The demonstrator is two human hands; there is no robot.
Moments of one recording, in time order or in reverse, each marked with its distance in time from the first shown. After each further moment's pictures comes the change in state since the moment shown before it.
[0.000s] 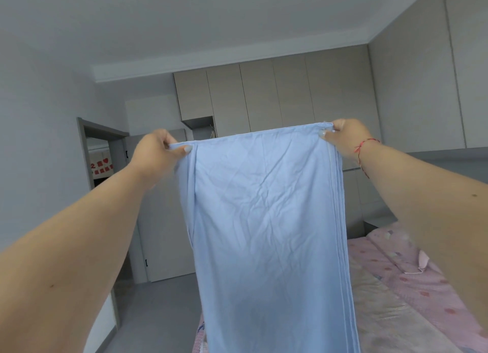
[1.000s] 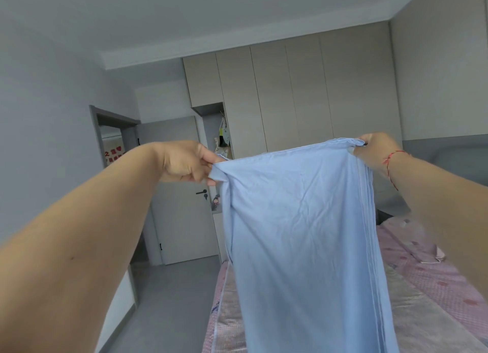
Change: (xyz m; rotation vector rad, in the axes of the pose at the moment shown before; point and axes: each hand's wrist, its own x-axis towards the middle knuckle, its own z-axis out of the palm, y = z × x) left_hand -0.007 0.001 -0.003 -0.095 -0.983 -0.199; right_hand -0.022 0.043 0.023 -0.094 -0.051 0.085
